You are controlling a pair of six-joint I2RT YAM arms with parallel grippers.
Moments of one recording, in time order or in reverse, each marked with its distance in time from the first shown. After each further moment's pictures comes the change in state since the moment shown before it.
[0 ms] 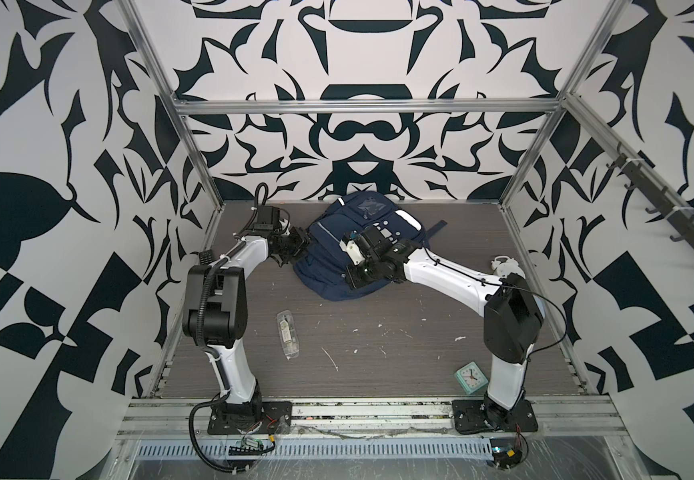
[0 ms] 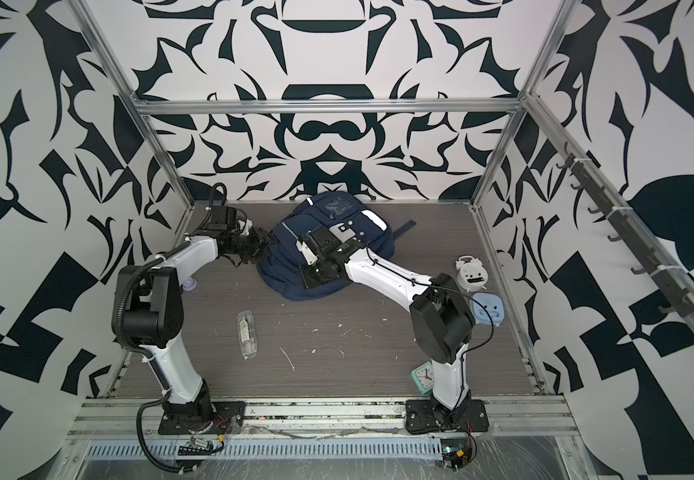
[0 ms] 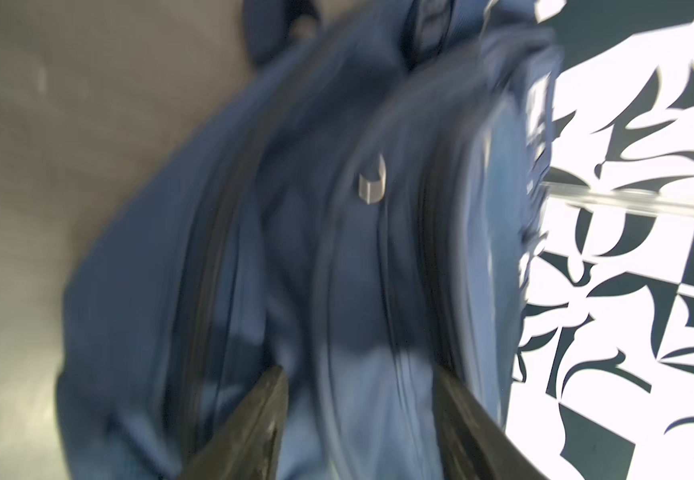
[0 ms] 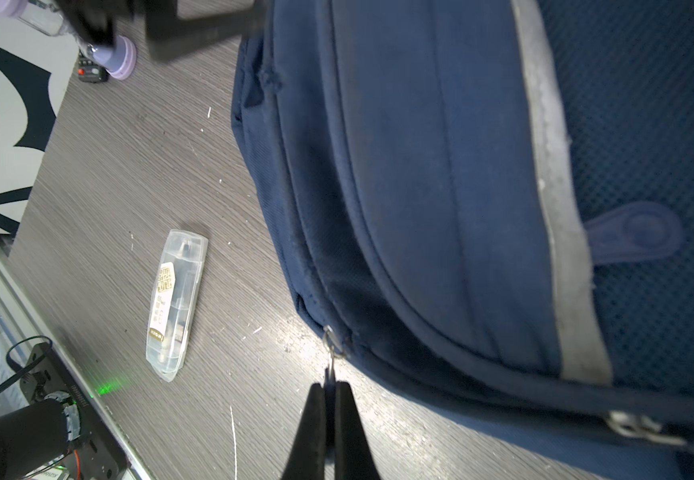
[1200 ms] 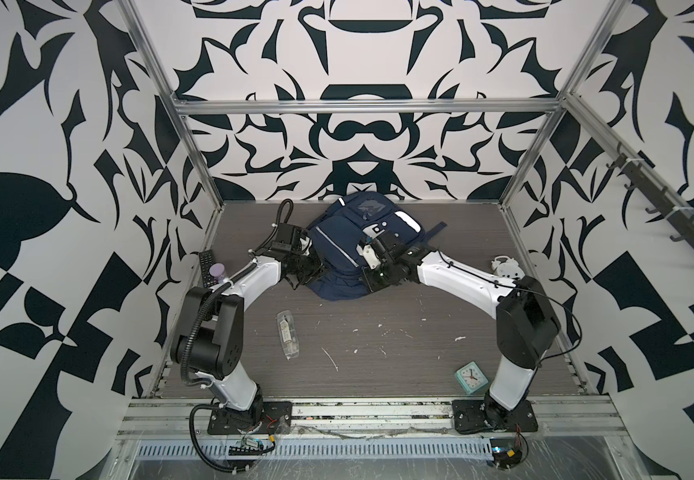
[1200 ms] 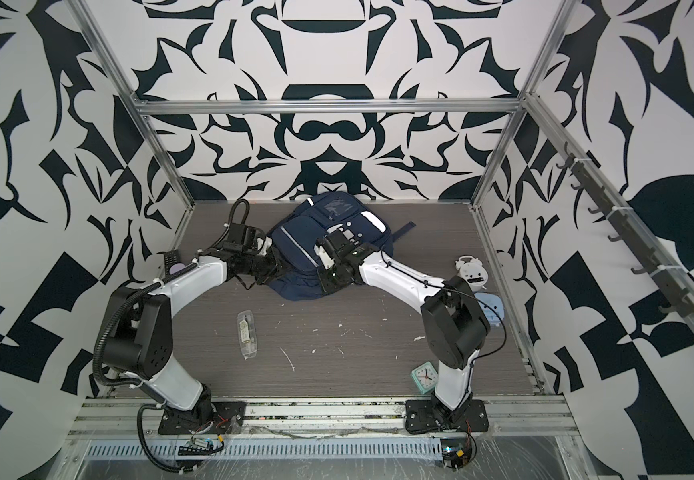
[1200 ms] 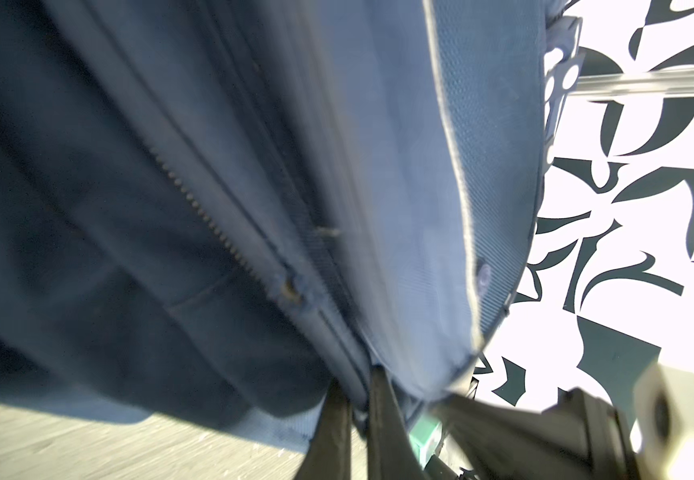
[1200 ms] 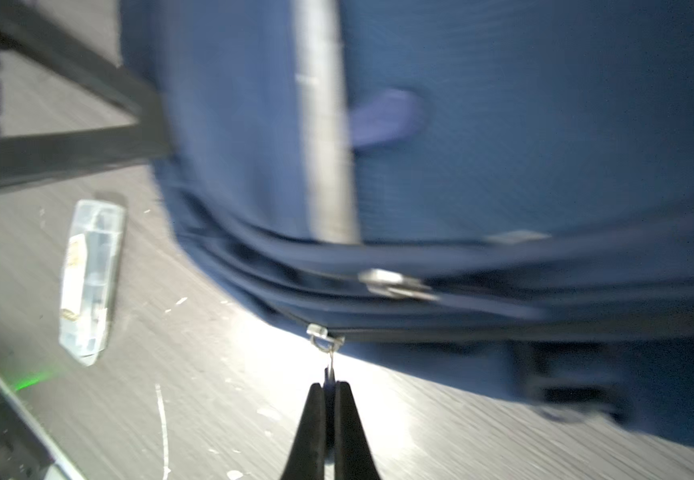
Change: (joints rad) left arm -0.146 -0.167 -0.187 0.021 -0.005 -0.027; right arm -0.124 -0.106 -0.175 0.002 0.057 -0.071
